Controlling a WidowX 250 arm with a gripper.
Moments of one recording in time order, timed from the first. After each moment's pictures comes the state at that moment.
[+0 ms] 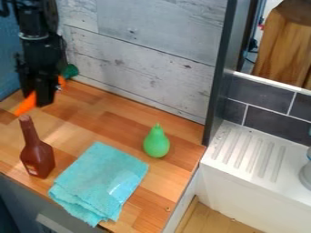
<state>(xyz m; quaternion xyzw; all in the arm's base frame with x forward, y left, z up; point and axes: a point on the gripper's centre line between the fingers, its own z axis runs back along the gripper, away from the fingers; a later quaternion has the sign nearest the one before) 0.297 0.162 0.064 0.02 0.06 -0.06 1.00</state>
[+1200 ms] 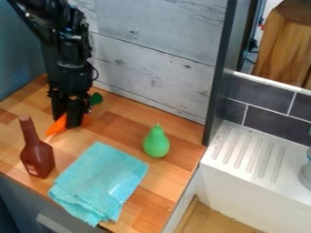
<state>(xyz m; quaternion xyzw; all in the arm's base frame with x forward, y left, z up) 0.324 0.141 0.007 0.00 0.13 -0.06 0.99</state>
